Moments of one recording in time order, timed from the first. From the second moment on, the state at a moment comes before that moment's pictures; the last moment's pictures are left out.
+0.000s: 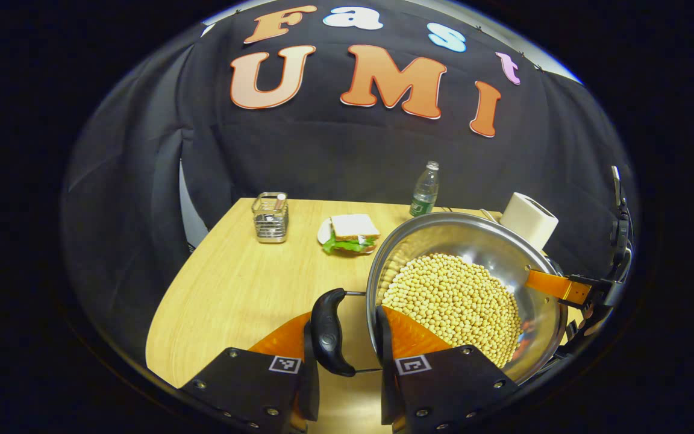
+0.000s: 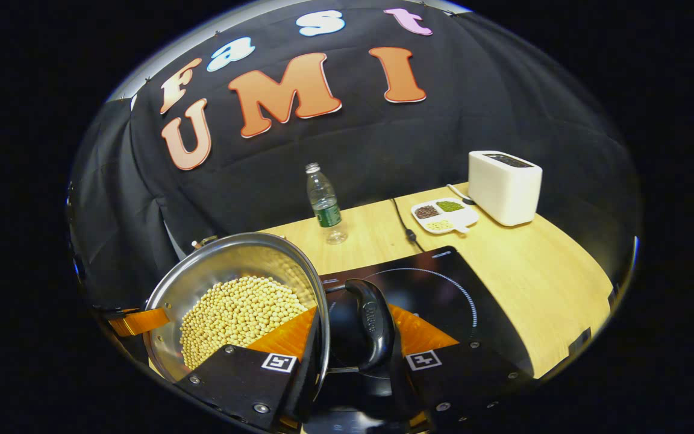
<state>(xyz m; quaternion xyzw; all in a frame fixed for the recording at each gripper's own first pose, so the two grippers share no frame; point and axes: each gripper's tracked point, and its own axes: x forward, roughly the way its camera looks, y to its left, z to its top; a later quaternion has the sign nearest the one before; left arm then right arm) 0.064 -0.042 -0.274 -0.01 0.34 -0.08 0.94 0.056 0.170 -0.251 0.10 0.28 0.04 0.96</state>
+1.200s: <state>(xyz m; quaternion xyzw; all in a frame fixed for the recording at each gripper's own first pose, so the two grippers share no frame) 0.094 -0.207 -0.328 0.03 0.39 -0.16 0.91 0.076 0.015 -0.296 0.14 0.32 -0.04 0.94</state>
